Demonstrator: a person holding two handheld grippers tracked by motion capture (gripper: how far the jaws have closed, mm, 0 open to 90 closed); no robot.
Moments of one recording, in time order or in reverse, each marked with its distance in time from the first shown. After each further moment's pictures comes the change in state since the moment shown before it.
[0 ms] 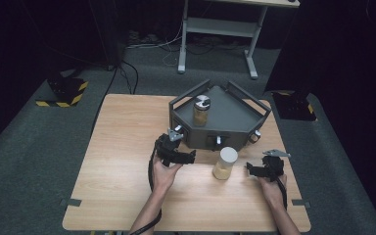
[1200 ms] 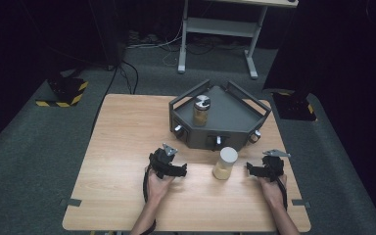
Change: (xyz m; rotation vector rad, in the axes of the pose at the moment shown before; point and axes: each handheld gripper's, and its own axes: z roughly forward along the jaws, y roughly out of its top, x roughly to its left) left arm 0.009 -0.043 0.031 0.077 0.058 0.011; right arm 0.001 0.000 0.000 0.001 -0.002 0.001
